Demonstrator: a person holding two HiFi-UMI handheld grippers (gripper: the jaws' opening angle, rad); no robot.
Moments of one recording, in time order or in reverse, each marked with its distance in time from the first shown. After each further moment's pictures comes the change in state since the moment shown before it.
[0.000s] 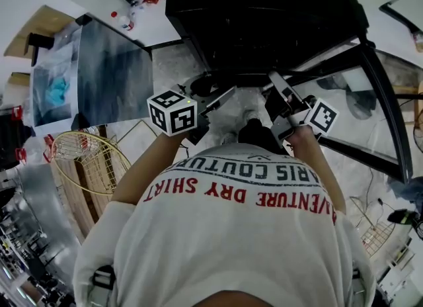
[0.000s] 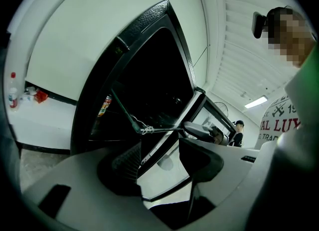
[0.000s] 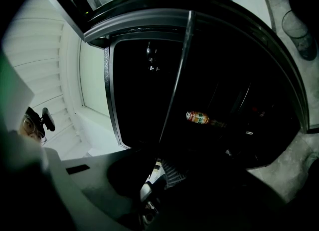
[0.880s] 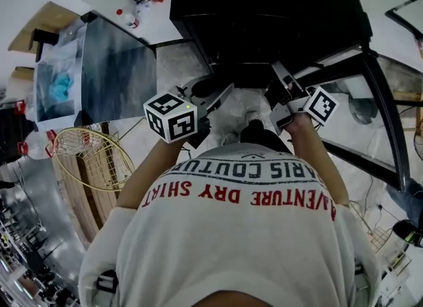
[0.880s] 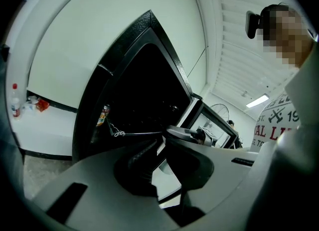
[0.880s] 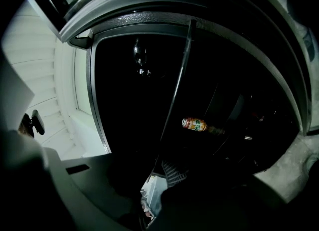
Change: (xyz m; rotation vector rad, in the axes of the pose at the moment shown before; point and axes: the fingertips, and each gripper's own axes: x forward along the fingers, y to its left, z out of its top) left arm -0.010 -0.020 0.028 0.029 -0.037 0.026; right arm 0.025 -0.020 0.029 -0.002 -0.043 -0.062
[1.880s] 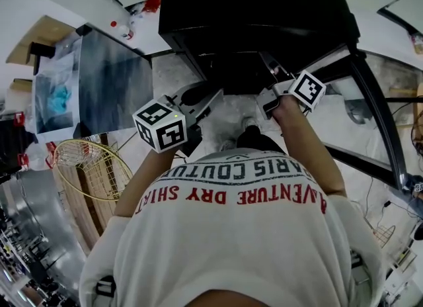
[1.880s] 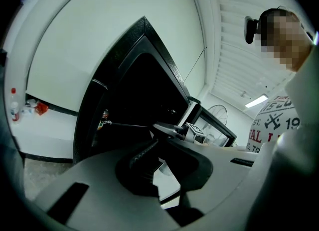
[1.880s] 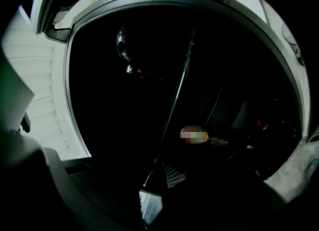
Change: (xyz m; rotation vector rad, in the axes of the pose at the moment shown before) left arm -0.005 -0.006 0.017 0.007 -0.009 -0.006; right arm 0.040 -0.012 0.029 0.008 -0.061 -0.066
